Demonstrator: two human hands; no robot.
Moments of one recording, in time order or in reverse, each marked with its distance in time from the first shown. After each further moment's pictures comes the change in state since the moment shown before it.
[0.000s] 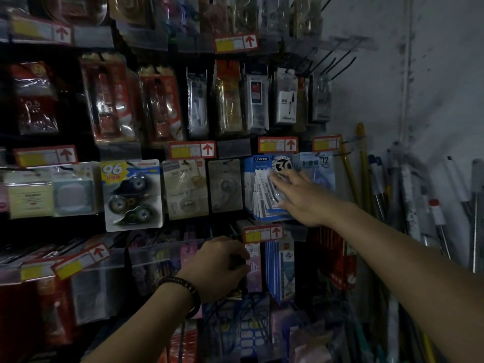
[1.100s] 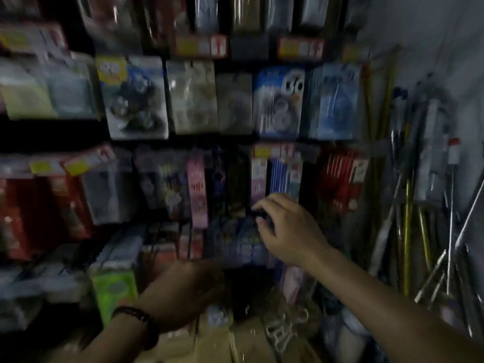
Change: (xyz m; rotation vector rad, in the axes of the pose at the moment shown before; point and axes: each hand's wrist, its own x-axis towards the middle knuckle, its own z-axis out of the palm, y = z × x) left_hand -0.178 -0.040 0.088 -0.105 -0.270 -0.180; right_hand -0.145 -0.122 0.146 0.382 0.237 -0.083
